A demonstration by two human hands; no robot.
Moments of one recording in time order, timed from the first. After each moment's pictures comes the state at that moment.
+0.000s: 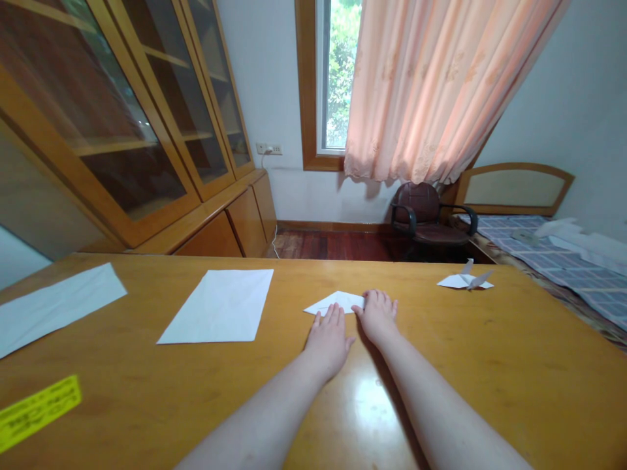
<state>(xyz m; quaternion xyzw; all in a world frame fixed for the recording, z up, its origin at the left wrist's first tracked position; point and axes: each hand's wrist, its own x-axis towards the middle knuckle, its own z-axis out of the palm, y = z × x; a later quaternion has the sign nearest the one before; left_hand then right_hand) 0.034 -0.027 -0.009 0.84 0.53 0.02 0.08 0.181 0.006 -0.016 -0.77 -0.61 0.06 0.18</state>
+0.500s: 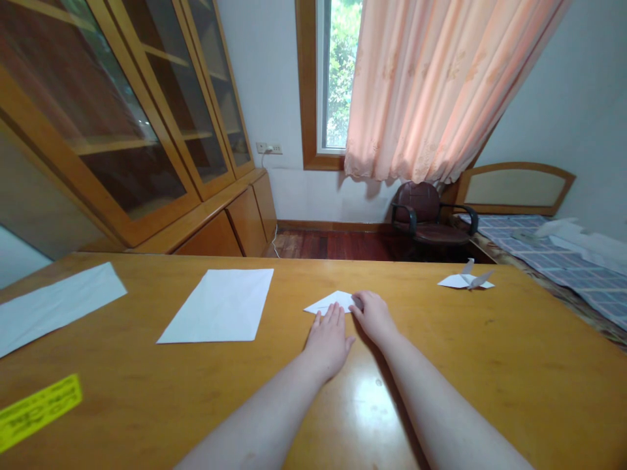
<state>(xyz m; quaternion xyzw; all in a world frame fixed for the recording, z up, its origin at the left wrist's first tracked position) 0.033 -0.026 -0.016 0.85 0.53 0.03 0.06 0.185 0.010 -0.011 -0.65 -0.71 0.11 0.25</state>
